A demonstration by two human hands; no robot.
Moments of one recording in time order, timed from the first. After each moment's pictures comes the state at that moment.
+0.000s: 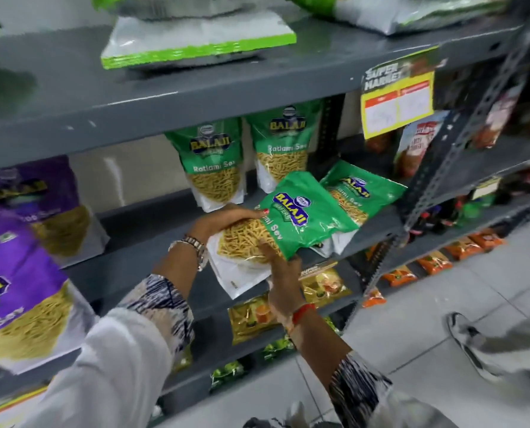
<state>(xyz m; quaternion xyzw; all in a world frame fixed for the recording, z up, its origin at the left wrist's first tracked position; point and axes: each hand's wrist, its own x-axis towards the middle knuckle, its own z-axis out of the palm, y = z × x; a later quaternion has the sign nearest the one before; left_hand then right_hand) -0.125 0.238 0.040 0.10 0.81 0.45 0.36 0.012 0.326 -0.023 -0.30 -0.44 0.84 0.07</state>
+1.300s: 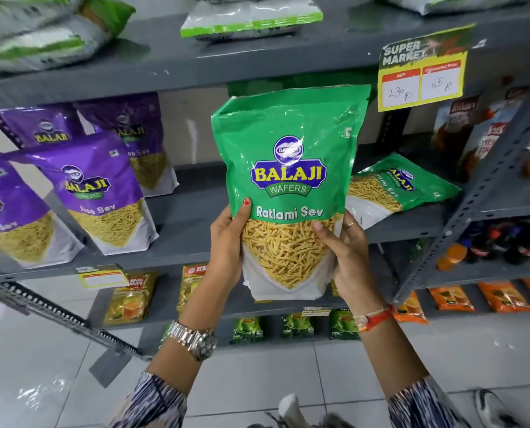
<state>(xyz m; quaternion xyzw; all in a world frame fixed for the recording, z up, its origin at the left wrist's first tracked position) 0.100 0.240 0.061 -0.03 0.55 0.83 -0.06 0.102 0.416 0.028 0.05 -0.51 0.85 0.05</state>
